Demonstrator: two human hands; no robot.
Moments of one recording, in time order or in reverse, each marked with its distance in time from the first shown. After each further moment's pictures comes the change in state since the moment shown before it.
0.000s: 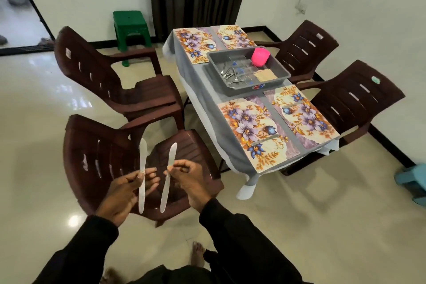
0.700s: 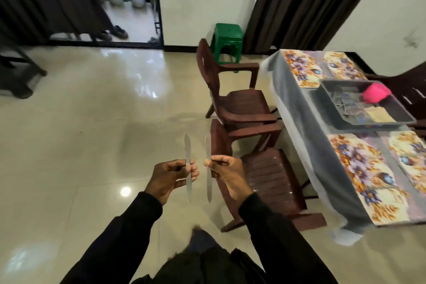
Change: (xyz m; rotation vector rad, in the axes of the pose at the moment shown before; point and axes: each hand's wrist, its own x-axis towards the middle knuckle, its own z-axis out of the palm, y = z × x) left_hand -0.035 0.148 -0.305 0.004 0.093 0.105; right_hand 0.028 0.000 0.342 -0.083 -0.189 -0.013
